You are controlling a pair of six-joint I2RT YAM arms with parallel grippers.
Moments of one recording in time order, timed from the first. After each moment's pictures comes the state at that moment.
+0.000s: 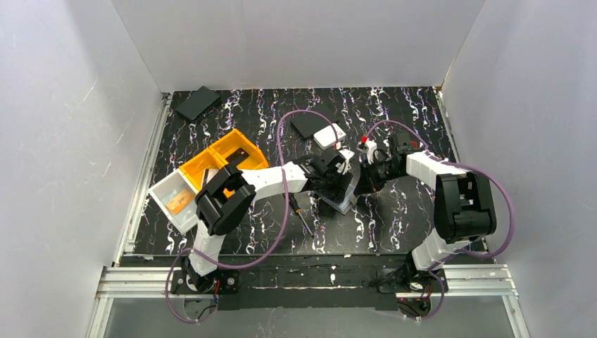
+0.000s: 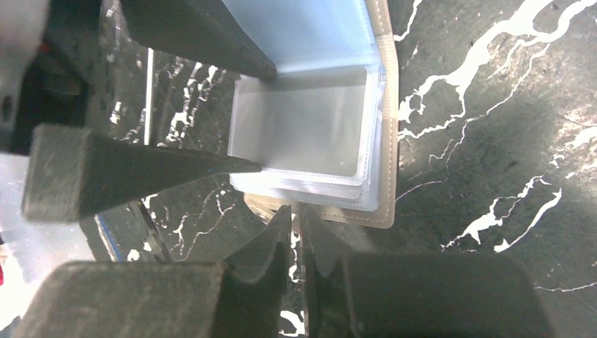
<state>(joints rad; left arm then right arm) -0.94 2.03 1.43 -0.35 0.05 -0.31 0.15 1.63 0.92 -0.56 -0.83 -0.42</state>
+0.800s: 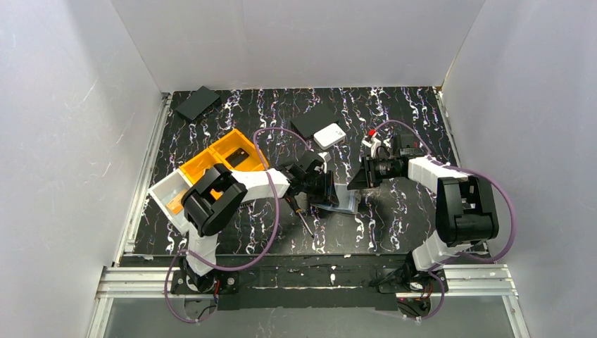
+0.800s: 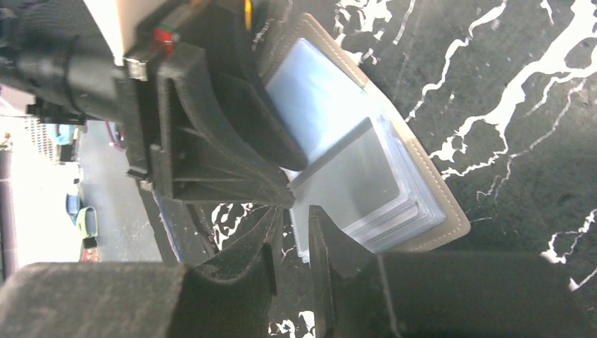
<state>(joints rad) -0.85 1.94 1.14 -0.06 0.30 -0.75 0.12 1.59 0.86 -0.35 -1.03 -0.11</state>
